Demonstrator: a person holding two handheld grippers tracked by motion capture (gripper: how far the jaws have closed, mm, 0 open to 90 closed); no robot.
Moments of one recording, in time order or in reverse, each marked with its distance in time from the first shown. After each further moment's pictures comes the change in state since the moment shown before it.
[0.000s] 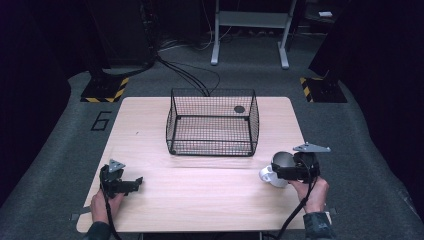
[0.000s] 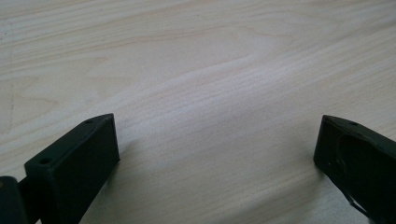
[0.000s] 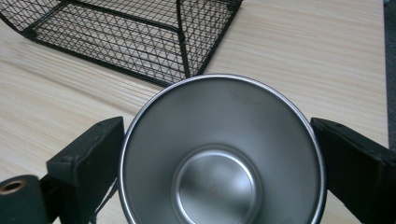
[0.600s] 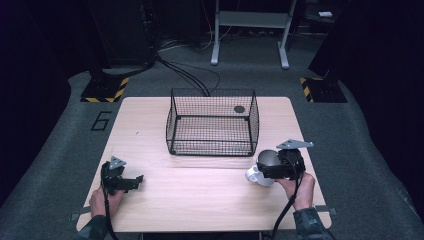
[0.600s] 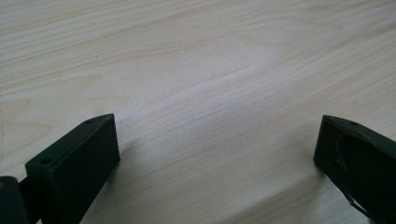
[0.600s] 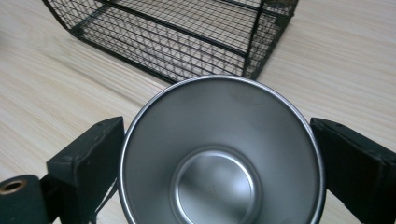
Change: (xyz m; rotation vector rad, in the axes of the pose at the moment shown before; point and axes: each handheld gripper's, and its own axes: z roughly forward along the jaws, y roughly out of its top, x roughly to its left) left arm 0.006 0.006 0.006 0.005 -0.022 0.031; right arm 0.036 0.021 0.010 0.008 0.092 -0.083
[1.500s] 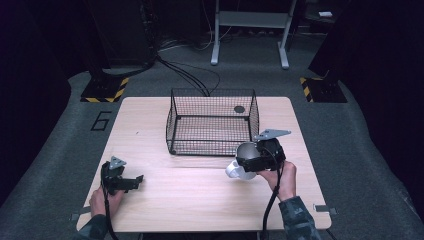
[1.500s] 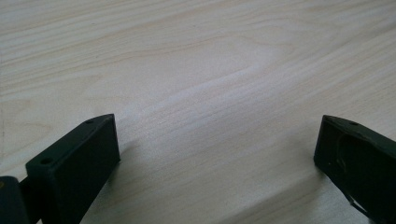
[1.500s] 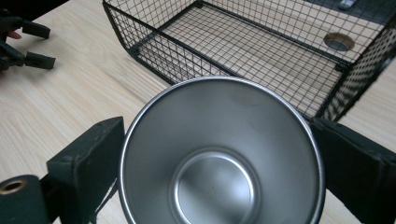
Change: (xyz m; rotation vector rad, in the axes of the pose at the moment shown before) left arm 0.000 0.000 0.000 0.000 -0.001 -0.002; right arm 0.042 0.046 0.013 -0.003 0.114 -0.105
